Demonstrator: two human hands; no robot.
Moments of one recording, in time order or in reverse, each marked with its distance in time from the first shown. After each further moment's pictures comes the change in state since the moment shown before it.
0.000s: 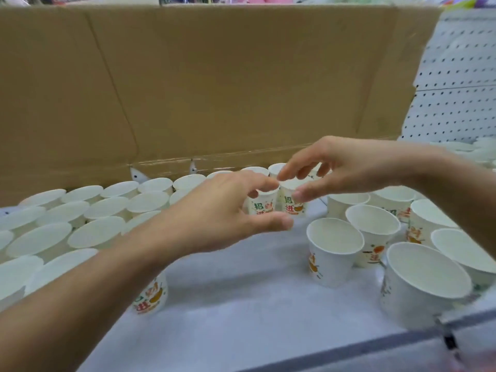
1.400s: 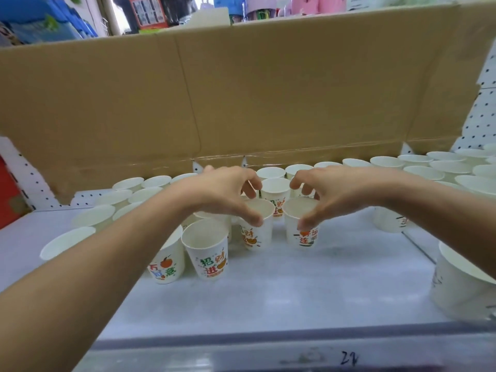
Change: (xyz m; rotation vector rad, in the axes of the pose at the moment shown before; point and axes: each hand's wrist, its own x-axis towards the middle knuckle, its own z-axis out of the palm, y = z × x) left_hand -0.023 -0.061 -0.036 0.188 -0.217 -0.327; right_hand 0.030 -0.067 0.049 -0.148 -0.080 0.199
